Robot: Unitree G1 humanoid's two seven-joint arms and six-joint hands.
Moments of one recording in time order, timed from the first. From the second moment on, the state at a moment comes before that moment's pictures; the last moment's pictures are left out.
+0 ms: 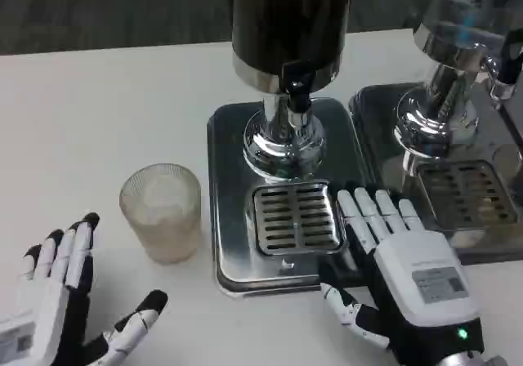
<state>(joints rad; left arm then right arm) 0.45 0.41 -0.08 0.01 0.79 -0.15 0.45 0.20 -0.34 0.43 -0.01 -1.03 -0.02 -0.43</state>
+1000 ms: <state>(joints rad) 0.38 0.41 -0.02 0.02 0.70 -0.19 0.46 0.17 -0.34 0.42 0.01 -1.01 -0.01 -0.42</state>
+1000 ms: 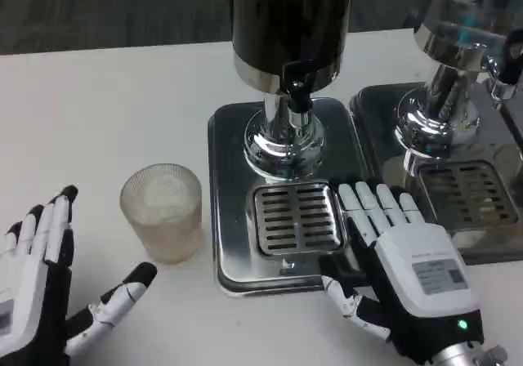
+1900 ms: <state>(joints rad) -0.04 0.40 -0.10 0.73 0.53 -0.53 0.47 0.17 -0.32 0.42 0.00 -1.02 0.02 -0.41</state>
